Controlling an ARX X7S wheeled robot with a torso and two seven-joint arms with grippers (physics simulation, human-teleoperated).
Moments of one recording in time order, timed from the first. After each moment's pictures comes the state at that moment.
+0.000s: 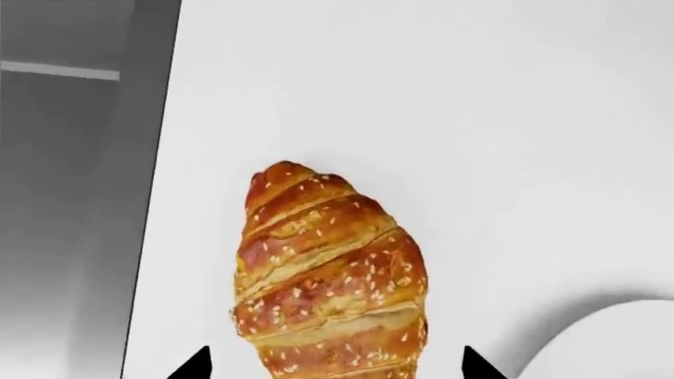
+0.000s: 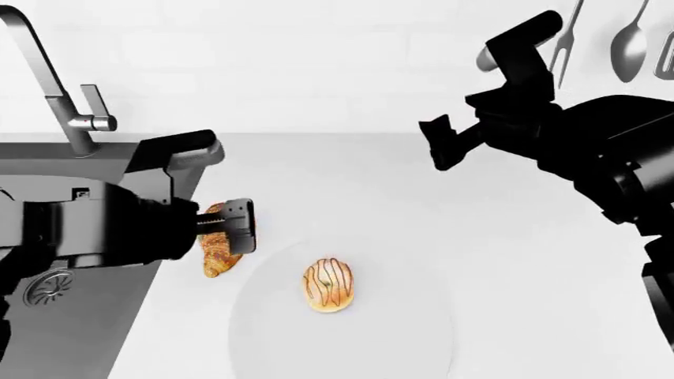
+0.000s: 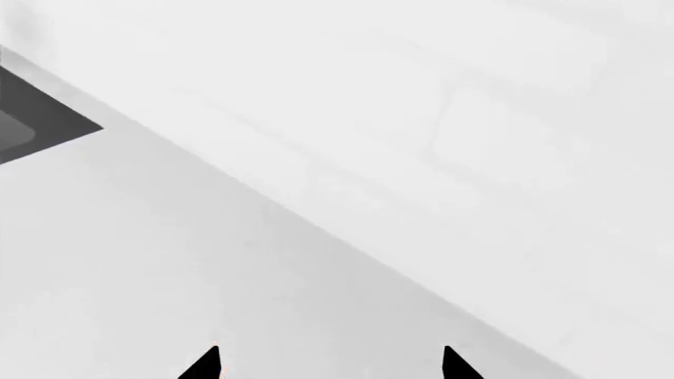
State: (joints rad) left arm -1.13 -0.66 0.60 -0.20 -2.13 -1.13 -1.17; right arm 1.35 0.55 -0.72 0.35 0.69 0.87 -0.30
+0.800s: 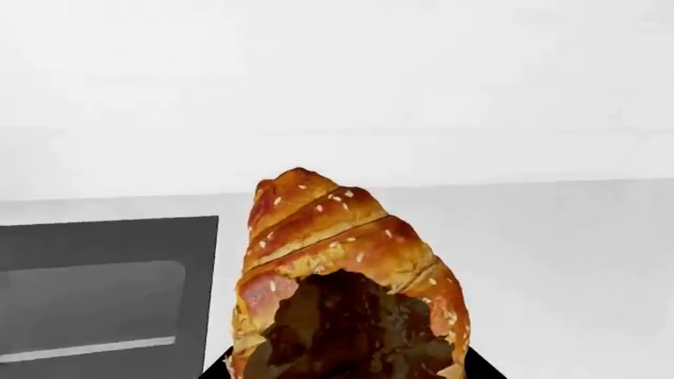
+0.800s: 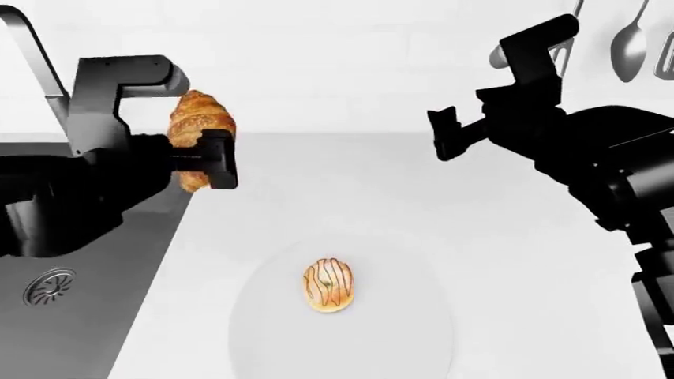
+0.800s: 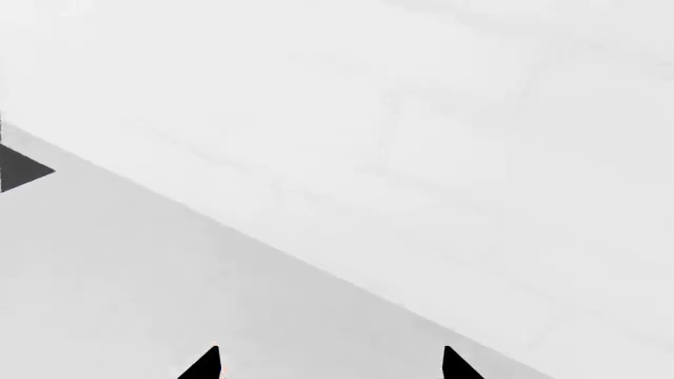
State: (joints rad) left arm -1.16 -0.76 0.53 0.08 -1.64 -0.96 -0.71; right arm 1.30 0.53 -0.66 0.41 0.68 0.76 -0.23
